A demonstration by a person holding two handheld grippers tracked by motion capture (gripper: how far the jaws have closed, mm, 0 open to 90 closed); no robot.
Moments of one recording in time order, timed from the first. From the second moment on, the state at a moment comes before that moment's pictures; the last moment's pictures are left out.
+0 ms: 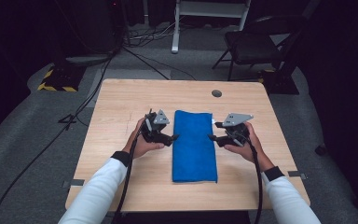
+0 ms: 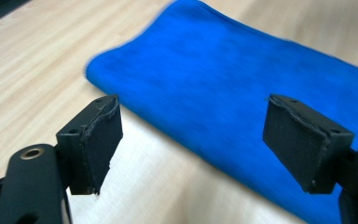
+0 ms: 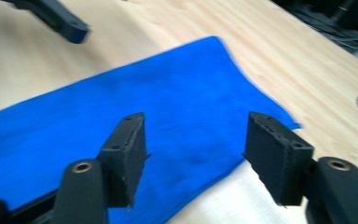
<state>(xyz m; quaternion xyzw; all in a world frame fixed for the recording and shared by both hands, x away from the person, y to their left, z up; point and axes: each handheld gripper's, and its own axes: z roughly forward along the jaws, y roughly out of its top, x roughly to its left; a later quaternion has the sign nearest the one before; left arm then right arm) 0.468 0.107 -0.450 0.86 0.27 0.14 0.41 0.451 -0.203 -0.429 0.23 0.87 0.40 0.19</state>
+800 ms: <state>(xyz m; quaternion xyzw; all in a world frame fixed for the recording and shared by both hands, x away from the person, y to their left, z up) 0.556 0.068 -0.482 0.85 0.38 0.14 0.34 0.561 -0.185 -0.477 0.39 0.84 0.34 0.15</state>
